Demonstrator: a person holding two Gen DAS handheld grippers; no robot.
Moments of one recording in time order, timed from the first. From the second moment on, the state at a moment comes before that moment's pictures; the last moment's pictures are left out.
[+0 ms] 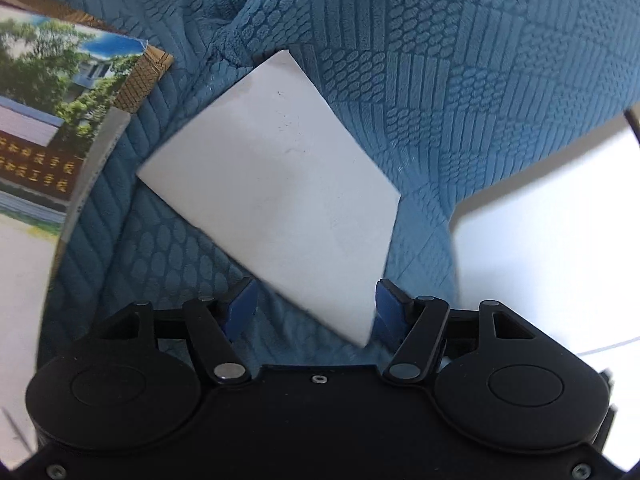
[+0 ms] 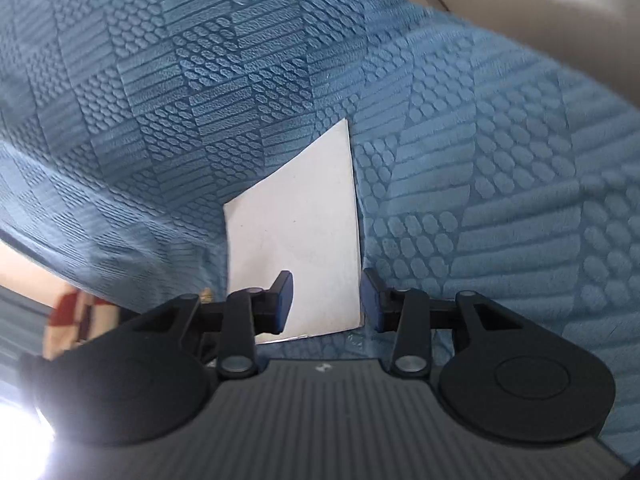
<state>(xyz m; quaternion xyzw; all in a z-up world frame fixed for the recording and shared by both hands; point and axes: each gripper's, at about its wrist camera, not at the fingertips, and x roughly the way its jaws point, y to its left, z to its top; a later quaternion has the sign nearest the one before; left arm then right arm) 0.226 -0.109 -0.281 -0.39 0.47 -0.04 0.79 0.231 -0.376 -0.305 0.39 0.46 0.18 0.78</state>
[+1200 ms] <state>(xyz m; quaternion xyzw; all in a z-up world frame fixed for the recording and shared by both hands) 0.215 -0.112 -0.339 -0.66 0.43 -0.05 0.61 0.228 -0.394 -0.338 0.62 0.41 0.23 0.62</state>
